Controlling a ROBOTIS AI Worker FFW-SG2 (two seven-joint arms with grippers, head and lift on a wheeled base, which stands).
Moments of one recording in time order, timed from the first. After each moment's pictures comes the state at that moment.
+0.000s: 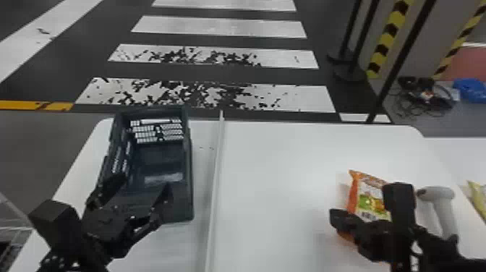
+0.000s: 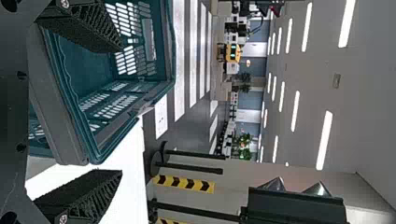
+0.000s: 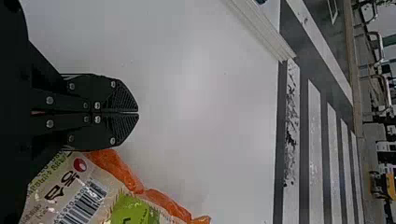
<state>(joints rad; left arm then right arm) 0.53 0.30 -0.02 -2.03 0.28 0.03 -0.14 0.28 -0.15 -0.11 -1.92 0.01 0.75 0.51</state>
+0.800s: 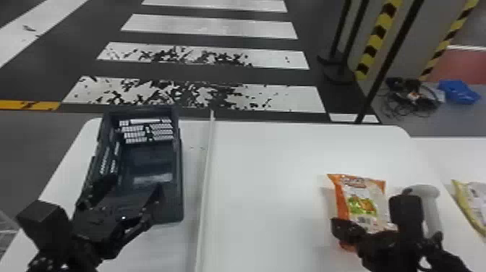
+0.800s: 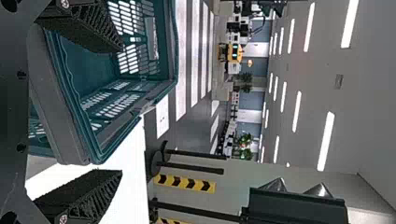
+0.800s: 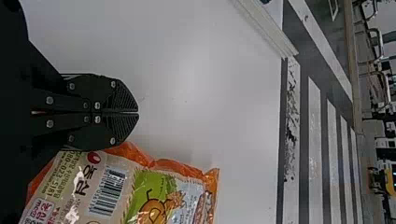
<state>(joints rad) 0.52 0.30 -0.03 -2.01 0.29 0.03 -0.14 0.38 -0.15 -0.17 -2.01 0.01 0.74 0.54</state>
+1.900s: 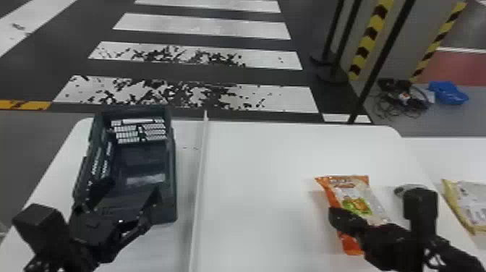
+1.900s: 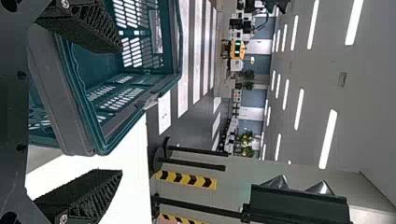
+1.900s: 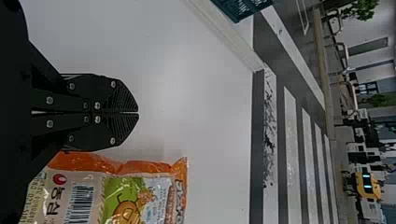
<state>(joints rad) 0.51 0.30 -0.04 -2.00 0.28 0.03 -0.14 0.44 -0.15 -0.23 -2.13 -0.09 0.73 0.57</state>
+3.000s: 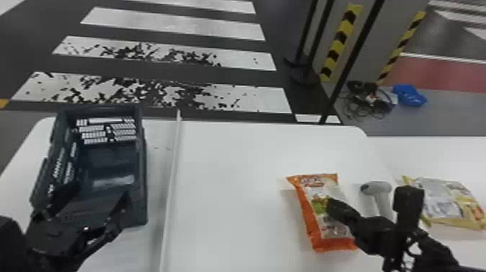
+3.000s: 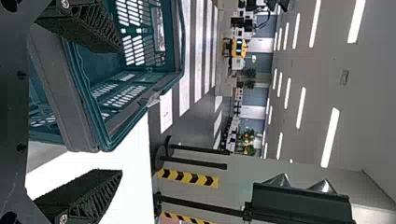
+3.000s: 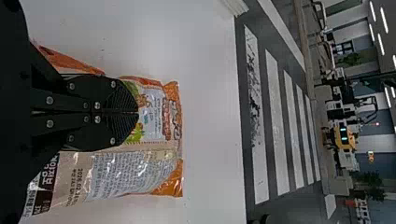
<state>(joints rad) 0.52 0.30 -0.05 -2.00 0.28 0.03 -0.14 0.34 -0.16 -0.36 -1.89 -0.13 0.60 0.55</state>
